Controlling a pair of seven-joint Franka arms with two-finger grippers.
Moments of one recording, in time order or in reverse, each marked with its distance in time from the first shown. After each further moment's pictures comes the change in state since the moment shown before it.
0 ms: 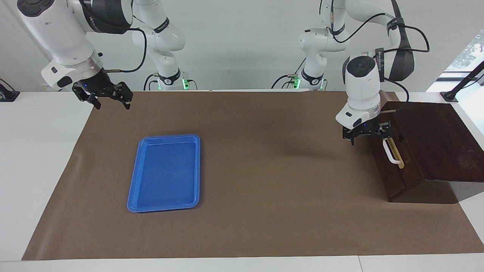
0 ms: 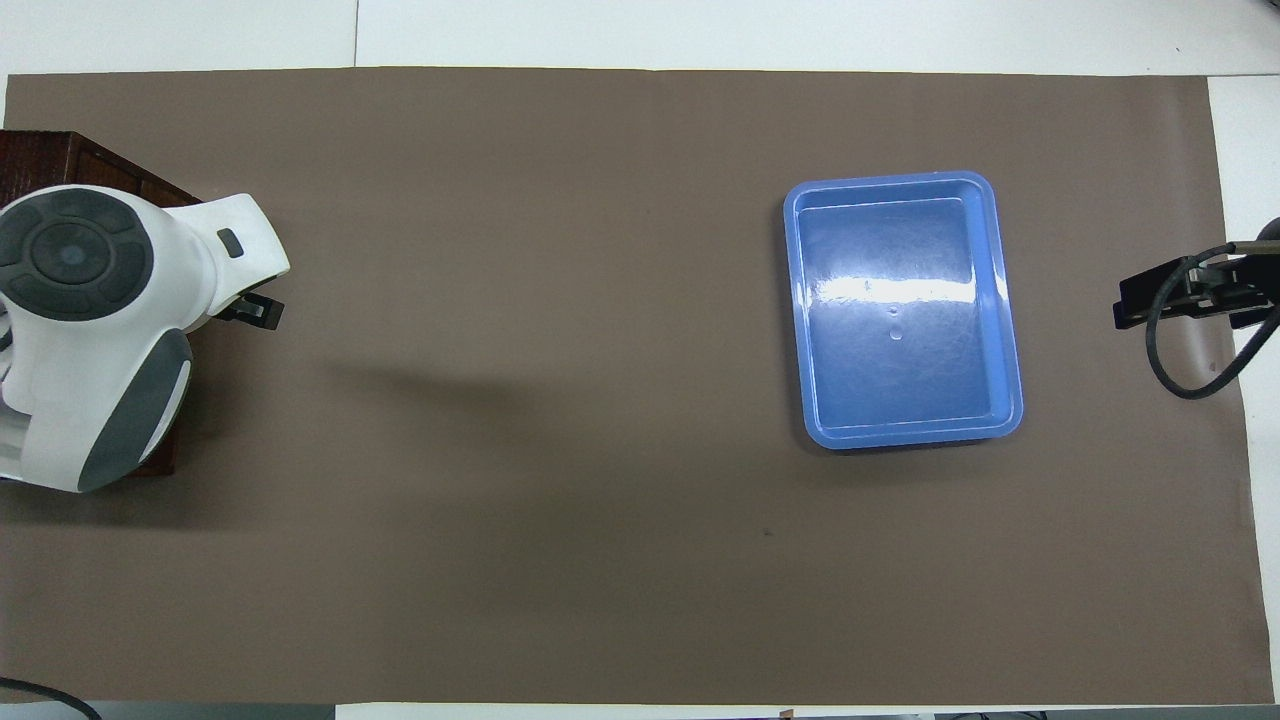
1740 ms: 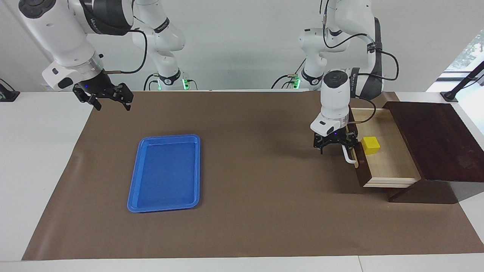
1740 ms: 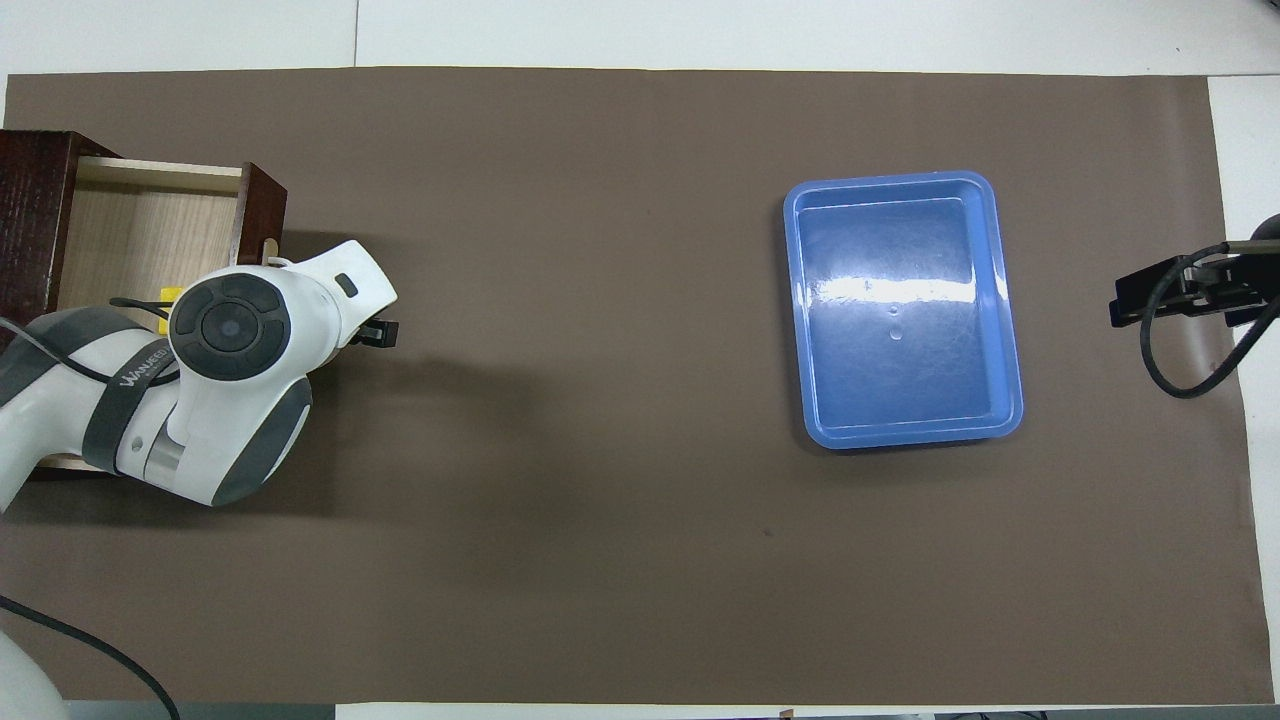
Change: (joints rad) left arm -0.111 0.005 -0.014 -0.128 -0.162 0.171 -0.265; right arm 0.000 0.000 0.001 -0.010 0.000 0.014 0.000
